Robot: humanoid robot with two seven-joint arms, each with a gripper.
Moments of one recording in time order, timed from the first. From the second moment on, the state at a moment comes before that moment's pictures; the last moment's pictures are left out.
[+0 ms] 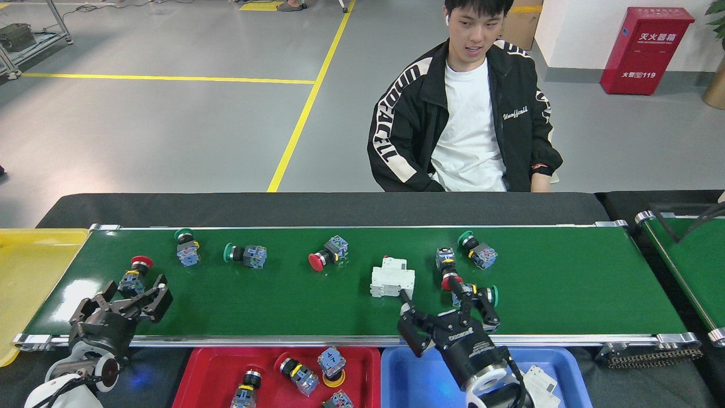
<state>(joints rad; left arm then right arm) -0.33 0.25 0.30 -0.96 -1.47 -0.27 -0.10 -0.07 0.06 0.16 -1.55 1.33 0.00 0.08</state>
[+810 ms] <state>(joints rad) -0.33 0.34 0.20 -0.89 -1.32 -0.40 -0.09 -0.06 0.02 0.25 -1.49 1.33 0.01 0.03</state>
